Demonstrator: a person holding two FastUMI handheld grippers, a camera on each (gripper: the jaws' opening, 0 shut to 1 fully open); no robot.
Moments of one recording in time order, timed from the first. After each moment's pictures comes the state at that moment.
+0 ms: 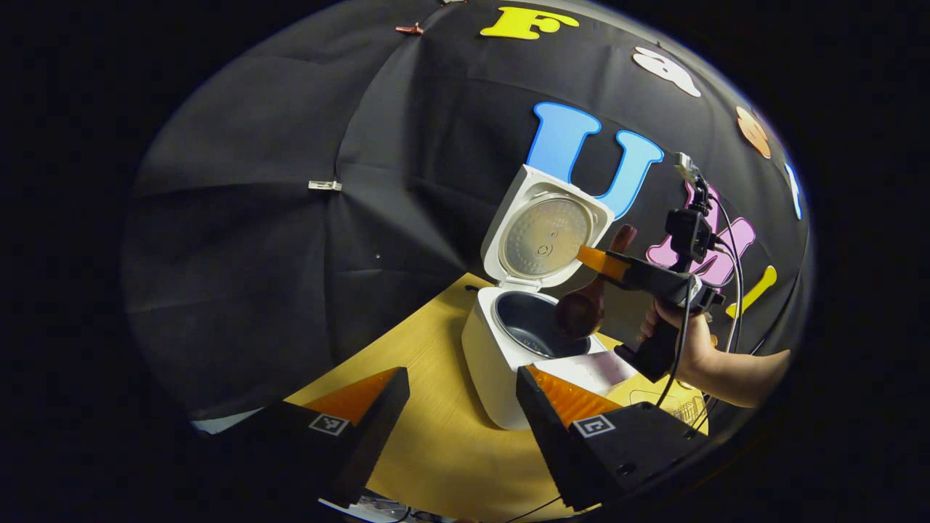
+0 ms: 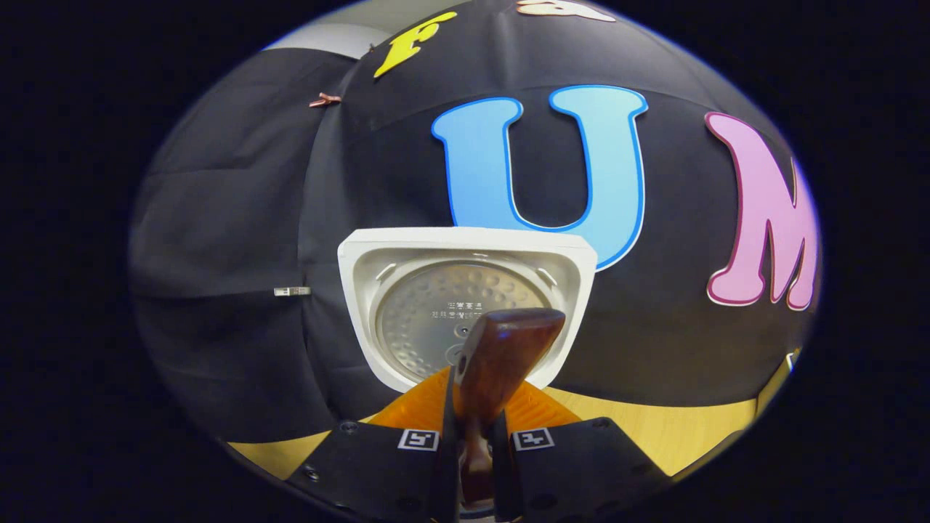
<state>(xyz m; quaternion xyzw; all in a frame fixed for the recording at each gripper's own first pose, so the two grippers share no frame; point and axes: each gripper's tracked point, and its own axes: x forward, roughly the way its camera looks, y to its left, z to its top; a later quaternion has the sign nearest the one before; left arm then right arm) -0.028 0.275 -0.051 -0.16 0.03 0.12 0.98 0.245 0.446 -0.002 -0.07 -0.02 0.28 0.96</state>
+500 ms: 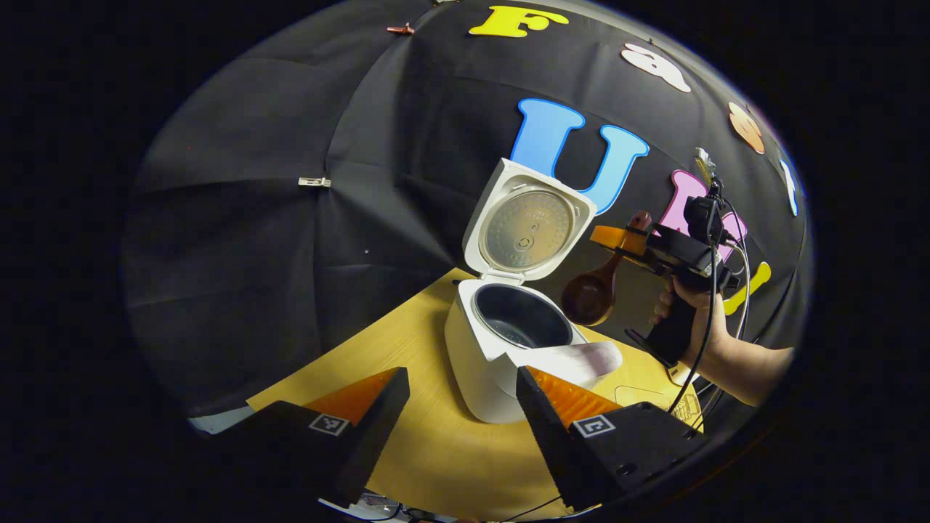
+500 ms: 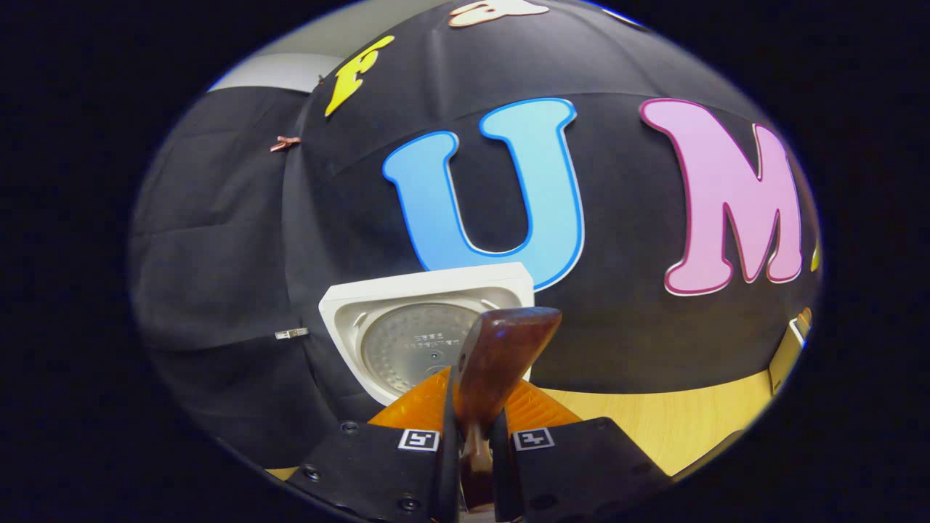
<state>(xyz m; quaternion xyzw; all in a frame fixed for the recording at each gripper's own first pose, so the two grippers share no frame) -0.029 0.239 -0.053 -0.15 0.03 0.11 0.98 0.240 0.394 0.040 0.02 -0.02 0.26 0.97</state>
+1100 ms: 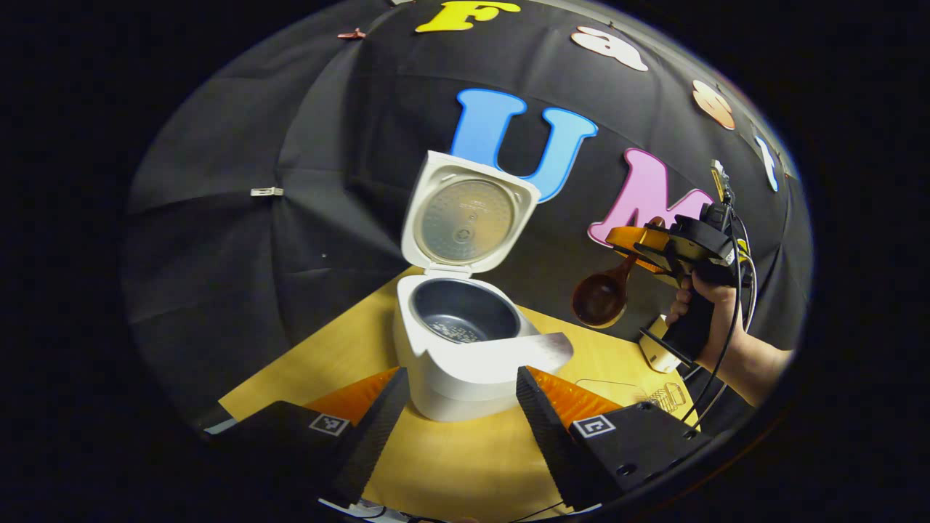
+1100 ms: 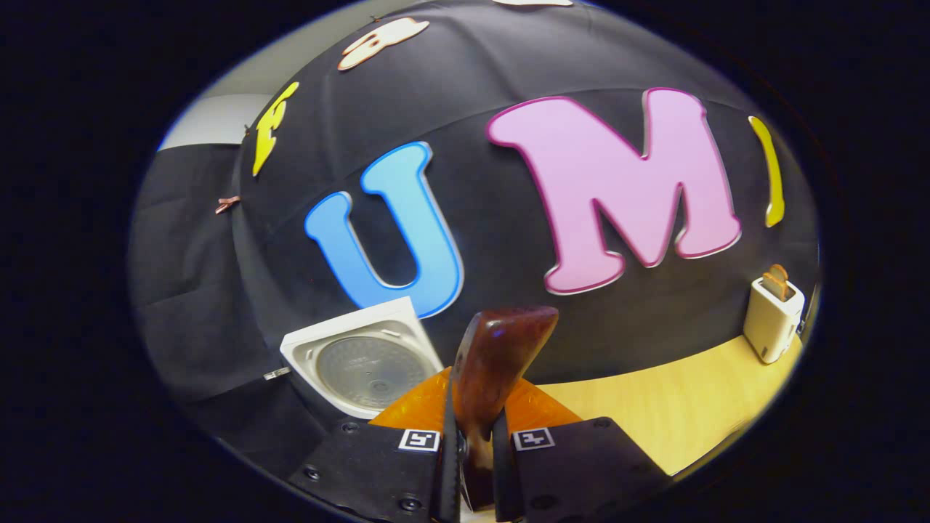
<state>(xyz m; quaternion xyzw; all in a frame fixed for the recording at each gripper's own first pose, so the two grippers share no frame) 0.002 0.150 -0.039 -0.11 0.04 0.05 0.99 0.241 0.234 0.065 0.11 -0.01 0.17 0.98</state>
